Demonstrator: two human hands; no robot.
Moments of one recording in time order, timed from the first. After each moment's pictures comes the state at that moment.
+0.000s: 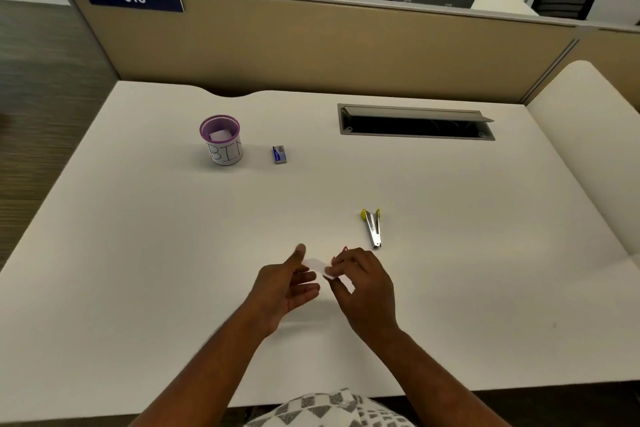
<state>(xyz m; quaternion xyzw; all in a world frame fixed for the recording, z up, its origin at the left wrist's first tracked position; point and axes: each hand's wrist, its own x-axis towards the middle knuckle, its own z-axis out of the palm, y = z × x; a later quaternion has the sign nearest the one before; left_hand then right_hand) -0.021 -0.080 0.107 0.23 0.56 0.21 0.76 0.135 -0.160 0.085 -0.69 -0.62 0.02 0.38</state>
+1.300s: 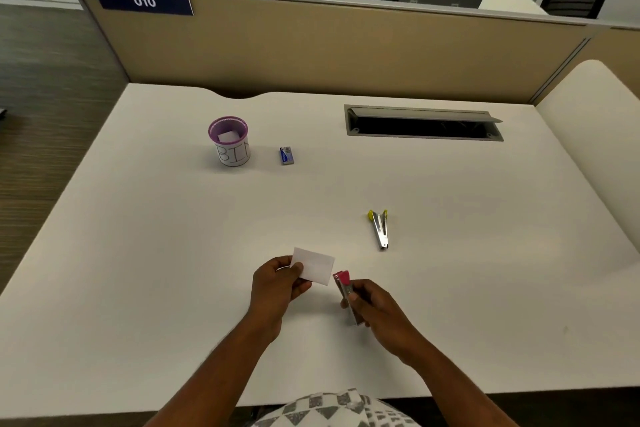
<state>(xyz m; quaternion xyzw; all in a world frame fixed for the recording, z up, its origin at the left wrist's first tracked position) -0.031 -0.085 0.086 0.30 0.58 0.31 0.69 0.157 -0.190 0.074 -0.68 -0.39 0.52 0.34</state>
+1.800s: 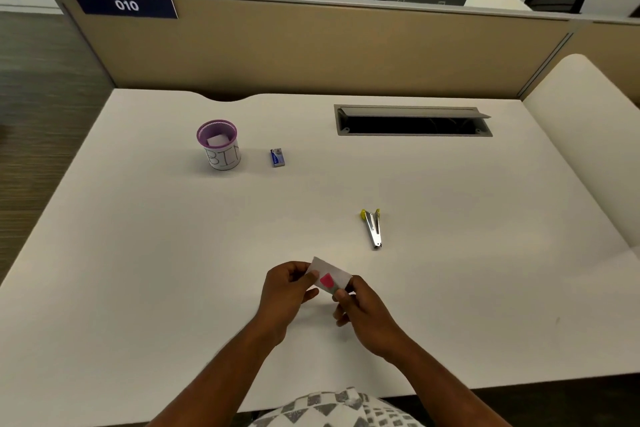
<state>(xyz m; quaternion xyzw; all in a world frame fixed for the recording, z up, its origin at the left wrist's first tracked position) -0.010 -0.093 0.097 0.41 0.56 0.24 0.68 0.139 -0.183 0.072 -0.69 -0.41 0.49 0.35</state>
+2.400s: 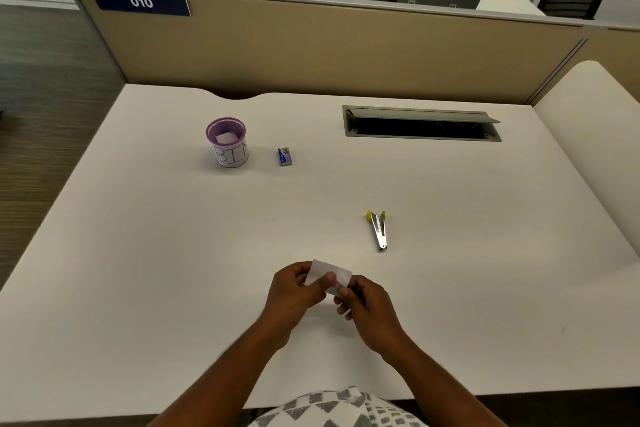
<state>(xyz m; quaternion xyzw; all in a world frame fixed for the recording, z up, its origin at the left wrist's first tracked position) -0.016 -0.100 0.097 0.44 0.54 0.23 0.68 0.135 -0.177 0.073 -0.72 -0.40 0.43 0.37</state>
